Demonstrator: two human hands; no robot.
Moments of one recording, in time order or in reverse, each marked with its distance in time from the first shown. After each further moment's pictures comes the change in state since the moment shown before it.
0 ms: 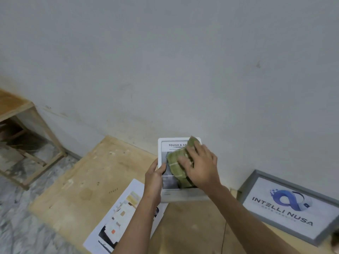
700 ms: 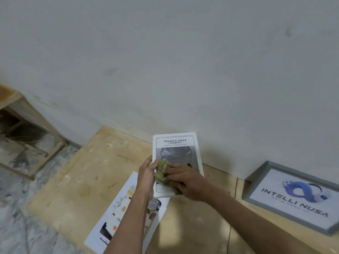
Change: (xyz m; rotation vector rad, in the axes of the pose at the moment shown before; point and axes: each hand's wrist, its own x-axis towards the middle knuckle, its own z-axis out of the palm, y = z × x) left_hand 0.050 -0.021 -0.024 0.038 0.040 -0.145; right_hand -0.006 0.006 0.060 0.491 -0.221 -0.611
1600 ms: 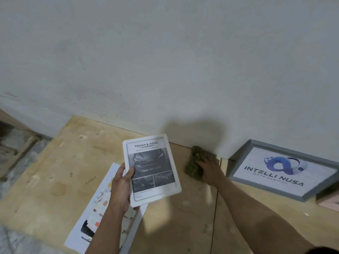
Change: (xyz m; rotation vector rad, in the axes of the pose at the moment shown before) left_hand 0.005 -0.058 -0.033 0.039 0.075 -0.095; right_hand -0.131 0.150 0.007 -0.472 -0.450 0.903
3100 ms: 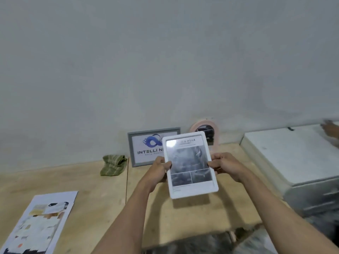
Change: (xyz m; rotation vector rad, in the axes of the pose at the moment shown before) left_hand -0.385 -0.110 0.259 0.696 -0.837 0.174; right_hand -0.542 0.187 -0.039 1.307 0.545 0.413
